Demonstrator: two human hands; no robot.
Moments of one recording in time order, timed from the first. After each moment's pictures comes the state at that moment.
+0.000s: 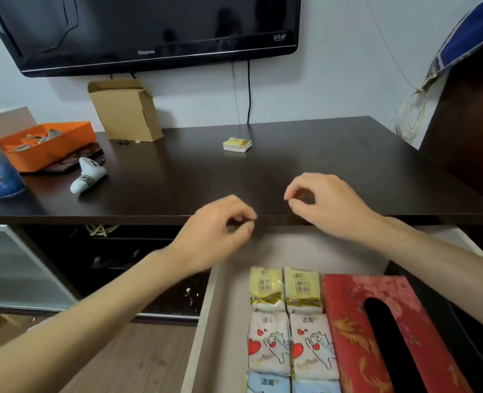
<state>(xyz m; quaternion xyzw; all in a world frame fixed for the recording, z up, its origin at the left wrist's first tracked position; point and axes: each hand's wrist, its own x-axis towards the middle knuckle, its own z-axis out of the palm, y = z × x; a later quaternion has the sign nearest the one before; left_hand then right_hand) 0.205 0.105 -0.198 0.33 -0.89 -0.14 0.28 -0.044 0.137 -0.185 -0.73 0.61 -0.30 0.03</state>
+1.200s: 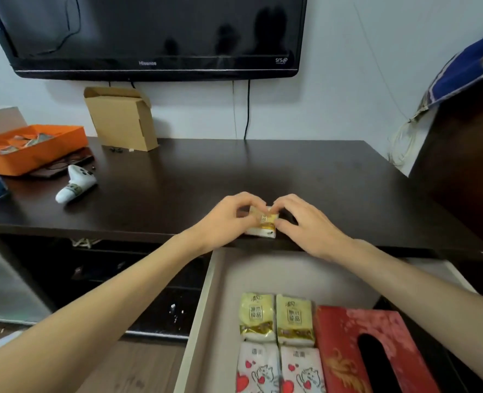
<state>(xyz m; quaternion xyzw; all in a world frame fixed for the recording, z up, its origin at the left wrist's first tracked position) 0.159 0.036 -0.192 0.30 -0.81 -0.39 0.31 -0.052 0.086 -0.209 -0.75 0.59 -0.28 0.08</state>
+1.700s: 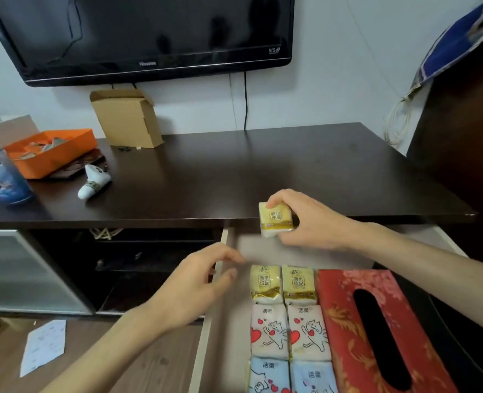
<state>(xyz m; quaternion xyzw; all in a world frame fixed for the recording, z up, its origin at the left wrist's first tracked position) 0.250 0.169 -0.216 0.37 -0.85 -0.28 0.25 -0.033 0.145 -0.193 -0.77 0.58 -0.22 0.16</state>
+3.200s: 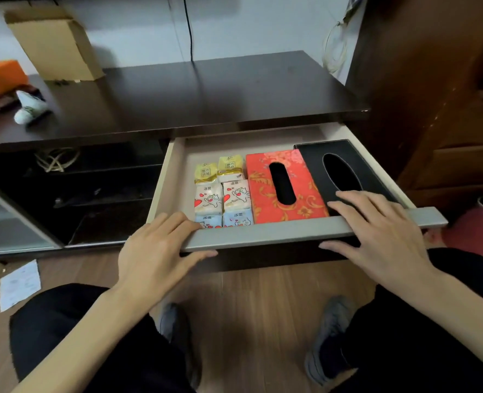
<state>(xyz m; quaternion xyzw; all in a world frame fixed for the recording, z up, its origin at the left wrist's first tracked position) 0.255 0.317 -0.296 0.35 -0.90 0.10 0.25 -0.100 0.461 -0.291 -0.67 0.71 -0.11 -0.18</state>
